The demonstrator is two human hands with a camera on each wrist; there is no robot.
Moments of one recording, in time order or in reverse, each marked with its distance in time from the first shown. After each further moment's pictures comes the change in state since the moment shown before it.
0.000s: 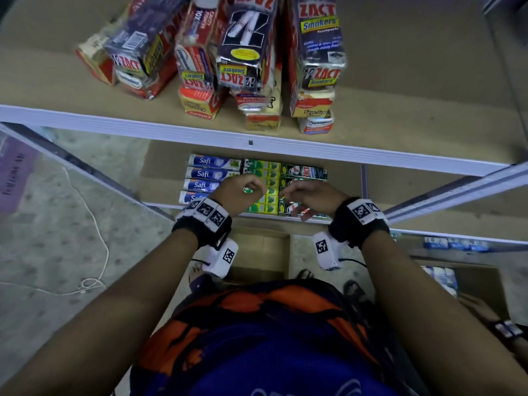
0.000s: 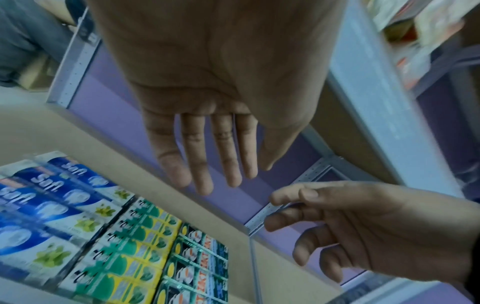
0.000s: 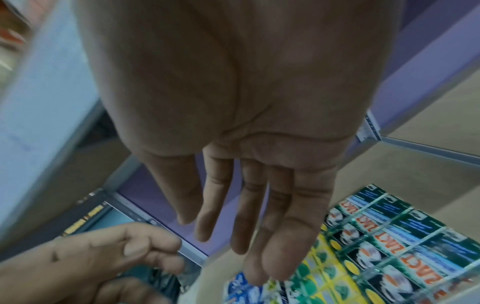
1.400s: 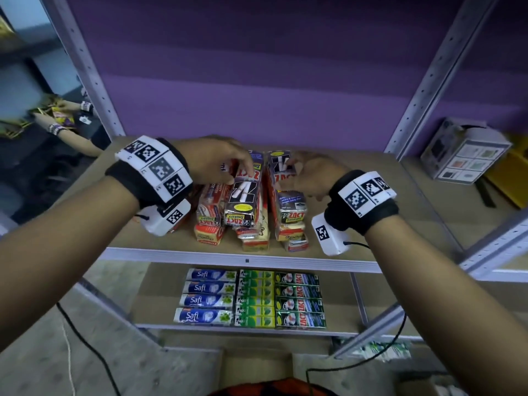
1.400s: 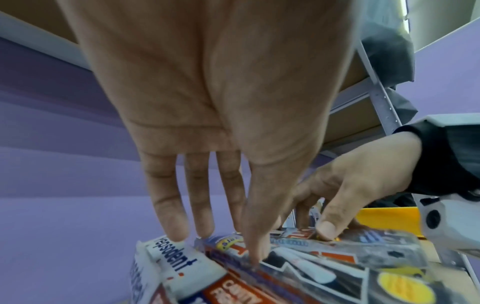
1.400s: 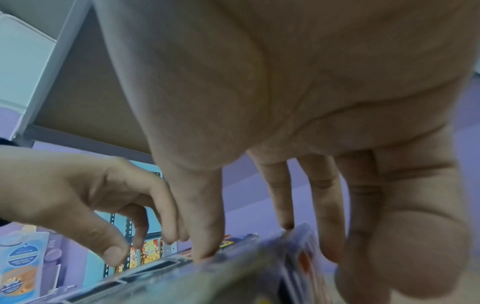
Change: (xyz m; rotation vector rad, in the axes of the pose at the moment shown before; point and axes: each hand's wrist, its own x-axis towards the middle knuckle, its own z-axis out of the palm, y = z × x) left_hand -0.003 0.224 -0.247 0.876 0.015 0.442; right_hand -0.097 -0.254 -0.095 -0.653 0.572 -0.262
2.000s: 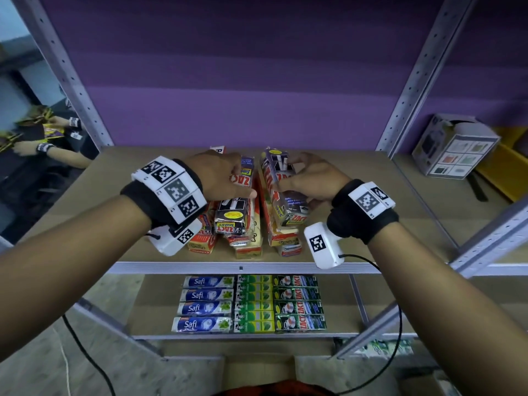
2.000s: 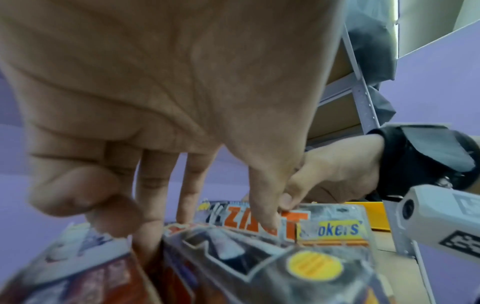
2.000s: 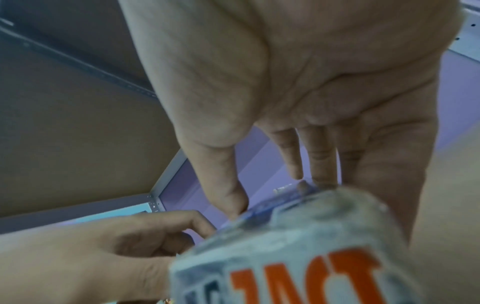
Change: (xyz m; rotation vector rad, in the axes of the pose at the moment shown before) left_hand 0.025 0.023 0.018 0.093 -0.065 -0.349; right_hand -0.003 0.018 0.004 0.432 0.051 0.121
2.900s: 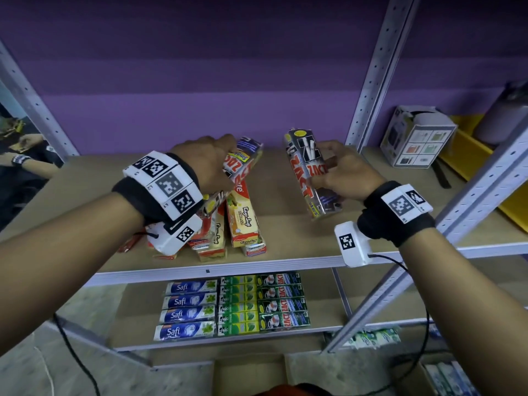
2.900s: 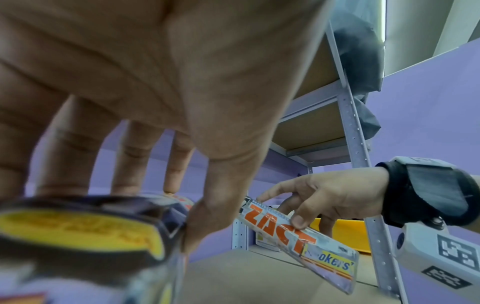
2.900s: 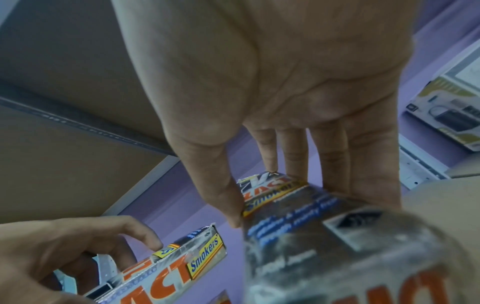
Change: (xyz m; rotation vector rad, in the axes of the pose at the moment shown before) left_hand 0.014 0.060 -0.018 0.002 0.193 0.024; right_hand -0.017 0.090 -0.090 0.056 0.224 -0.131
